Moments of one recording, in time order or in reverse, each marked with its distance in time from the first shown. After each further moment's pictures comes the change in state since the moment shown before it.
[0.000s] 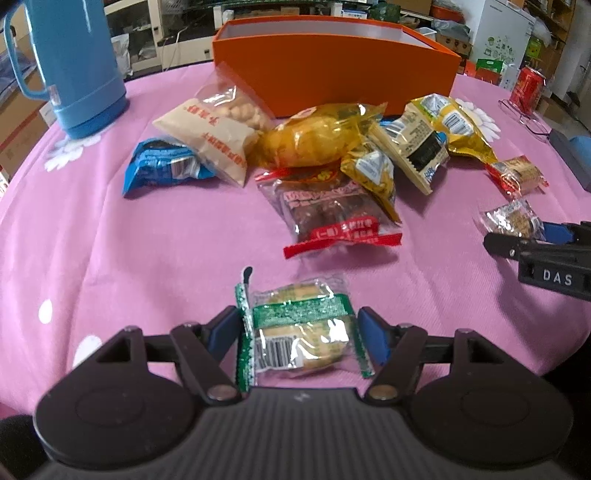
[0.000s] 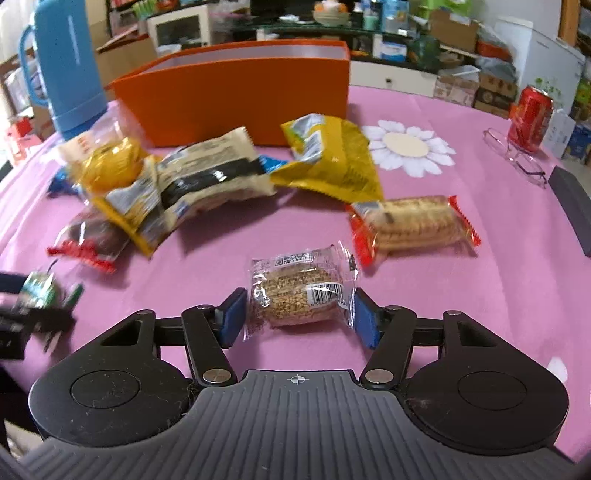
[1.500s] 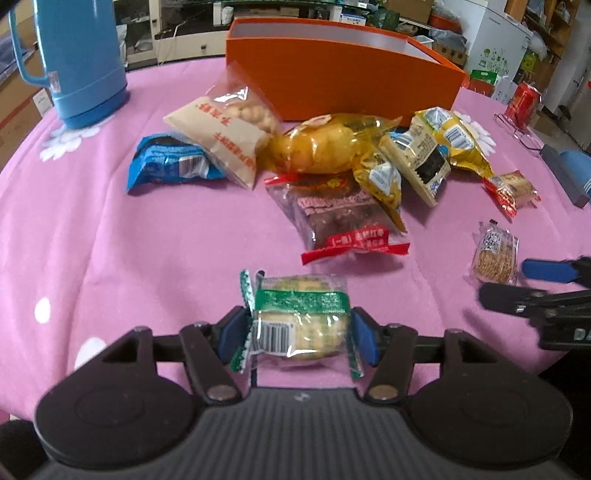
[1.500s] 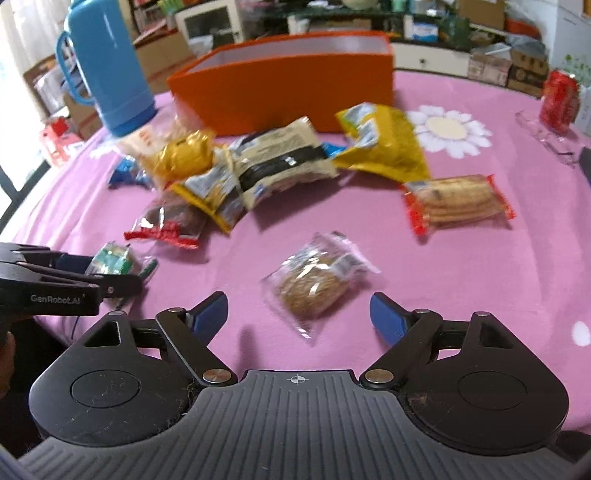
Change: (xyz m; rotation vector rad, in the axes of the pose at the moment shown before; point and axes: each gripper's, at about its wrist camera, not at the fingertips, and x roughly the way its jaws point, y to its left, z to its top) left arm -0.003 0.021 0.002 -0.047 -0.001 -0.070; right arm -0.025 0.019 -0.001 0.036 0.075 0.160
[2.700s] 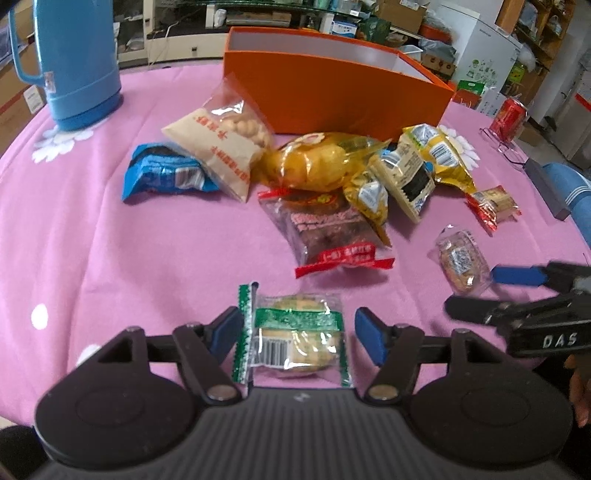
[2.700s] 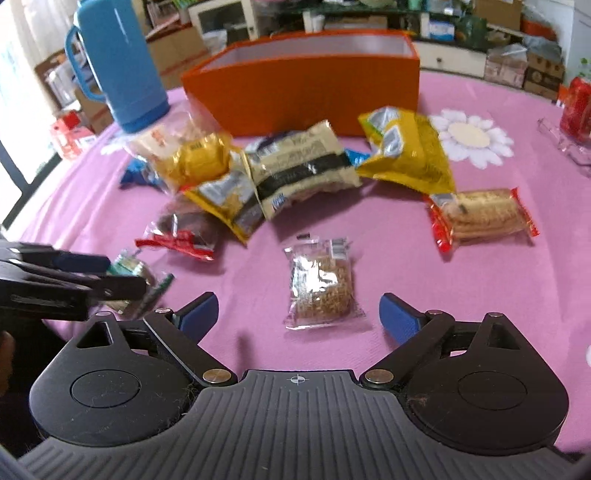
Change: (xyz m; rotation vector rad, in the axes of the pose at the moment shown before) left arm -0.014 0.007 0.008 -0.012 -0.015 -0.058; right arm 0.004 0.005 0.010 -0.029 0.024 0.048
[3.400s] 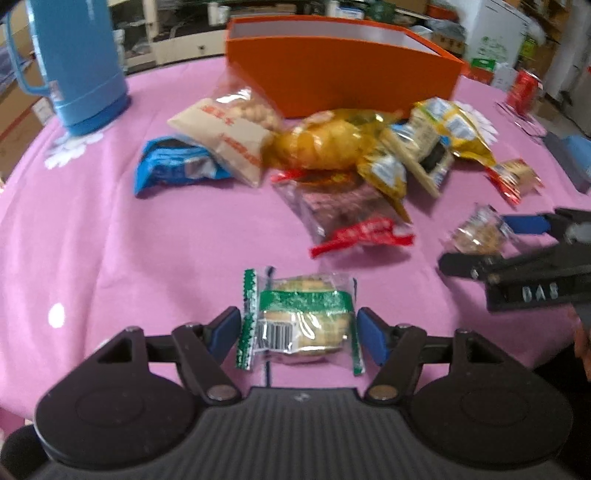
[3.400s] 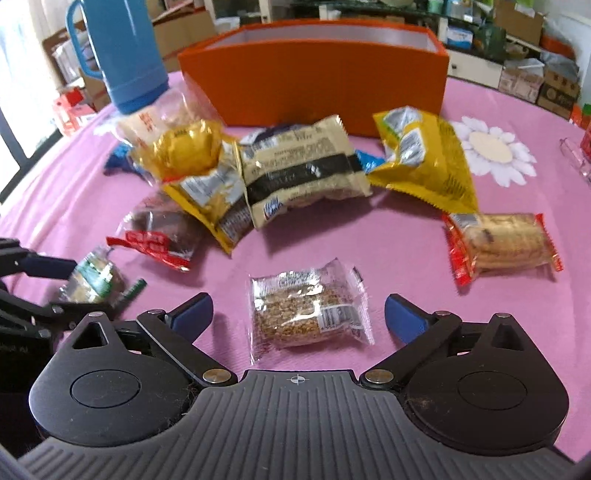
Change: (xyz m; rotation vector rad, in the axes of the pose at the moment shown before) left arm 0.008 -0.006 -0.006 0.055 0.027 0.103; right arm 0.034 0.000 0.014 -0.089 0.006 -0.026
